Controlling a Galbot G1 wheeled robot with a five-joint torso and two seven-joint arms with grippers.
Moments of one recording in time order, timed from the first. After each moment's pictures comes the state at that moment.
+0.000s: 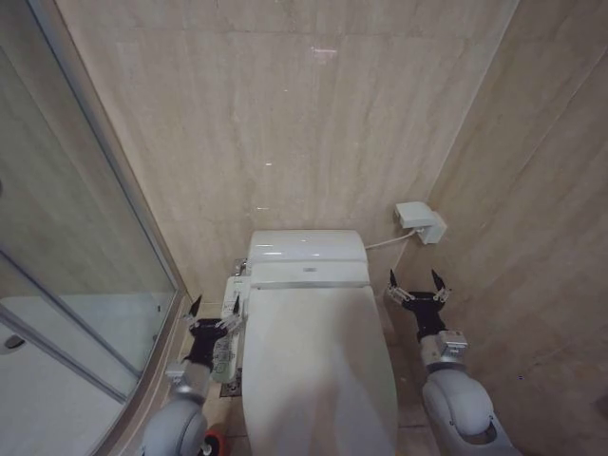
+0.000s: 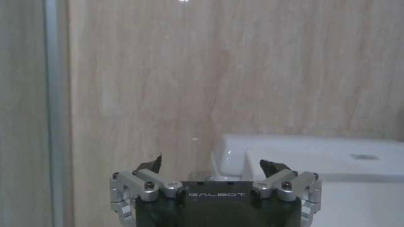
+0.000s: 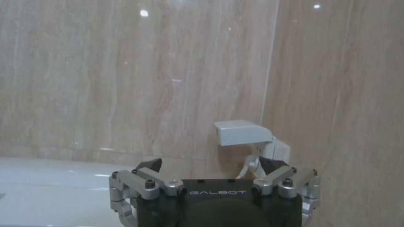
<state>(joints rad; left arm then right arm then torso) 1.34 -1.29 -0.38 -1.91 -0.24 -0.07 -0.14 -1.33 1.31 0.59 1.98 0.14 -0.01 0.20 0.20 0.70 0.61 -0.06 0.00</state>
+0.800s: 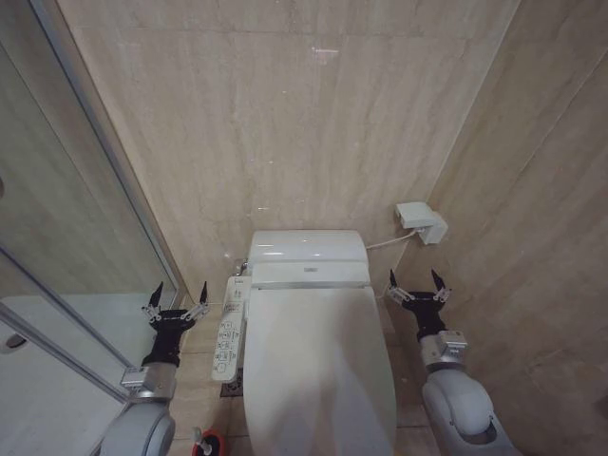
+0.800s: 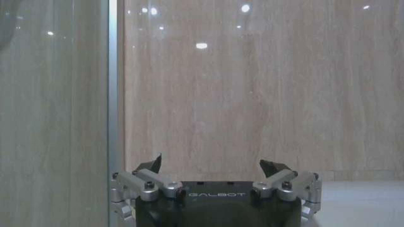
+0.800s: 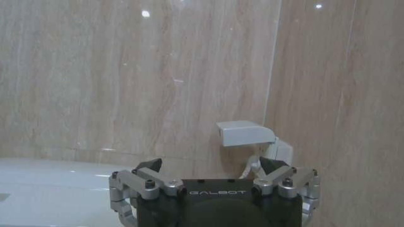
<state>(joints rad) 1.41 -1.24 -0.54 -1.99 -0.24 -0.21 -0.15 -1.33 1.31 0.59 1.98 0.14 -0.01 0.20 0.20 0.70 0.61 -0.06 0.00</state>
